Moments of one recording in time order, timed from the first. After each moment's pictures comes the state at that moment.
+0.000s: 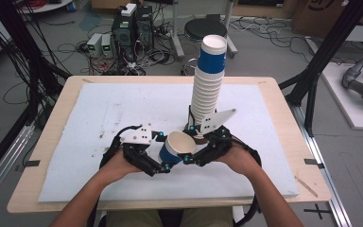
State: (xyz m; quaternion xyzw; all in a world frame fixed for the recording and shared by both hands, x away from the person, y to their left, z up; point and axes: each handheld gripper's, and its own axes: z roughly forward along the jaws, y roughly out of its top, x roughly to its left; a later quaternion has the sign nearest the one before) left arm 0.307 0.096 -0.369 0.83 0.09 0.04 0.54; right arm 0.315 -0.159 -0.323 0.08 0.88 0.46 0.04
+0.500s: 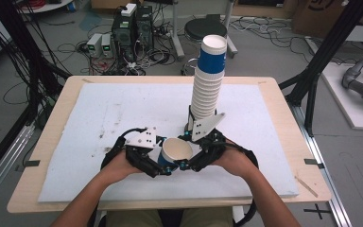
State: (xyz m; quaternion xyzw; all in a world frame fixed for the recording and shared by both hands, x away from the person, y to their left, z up) left arm 0.307 0.092 -0.372 0.85 0.06 0.03 0.52; right arm 0.311 -0.144 -0.329 0.05 0.90 0.43 0.04
